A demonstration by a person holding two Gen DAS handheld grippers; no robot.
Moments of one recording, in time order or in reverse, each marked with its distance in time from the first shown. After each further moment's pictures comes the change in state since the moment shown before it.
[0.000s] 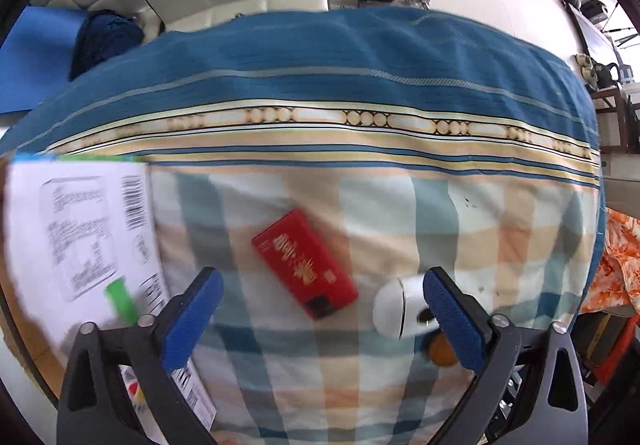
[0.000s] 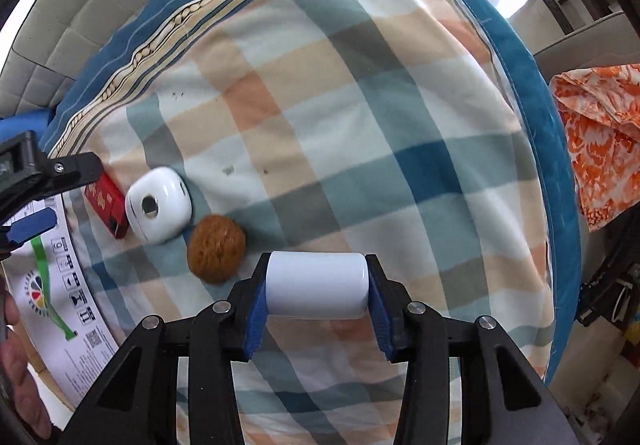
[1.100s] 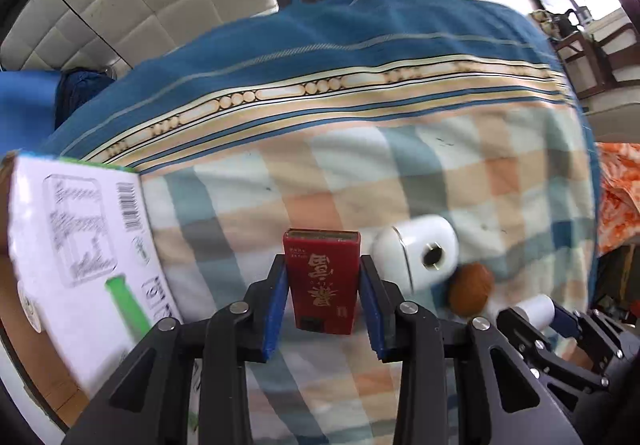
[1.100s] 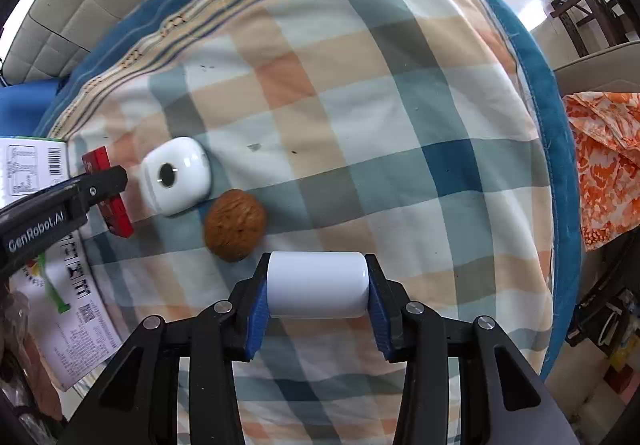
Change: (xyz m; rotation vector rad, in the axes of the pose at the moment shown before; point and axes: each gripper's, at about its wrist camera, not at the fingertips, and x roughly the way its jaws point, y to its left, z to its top) left arm -0.029 -0.006 -0.056 0.217 -0.120 -0.012; right arm 0.000 0.031 0.013 -0.112 -0.007 0.000
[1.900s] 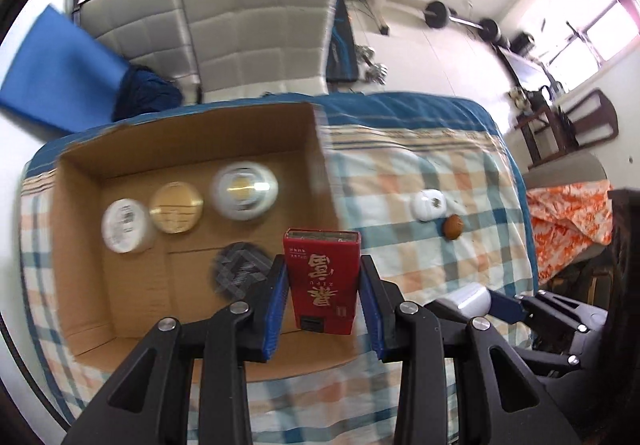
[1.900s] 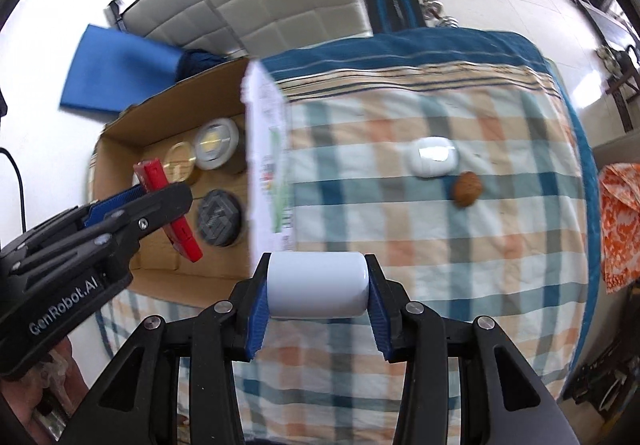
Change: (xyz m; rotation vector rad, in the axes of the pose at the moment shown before) left arm -0.153 0.141 -0.124 -0.132 -0.259 -0.107; right arm -0.128 0.184 -0.115 -0.257 -0.141 0.171
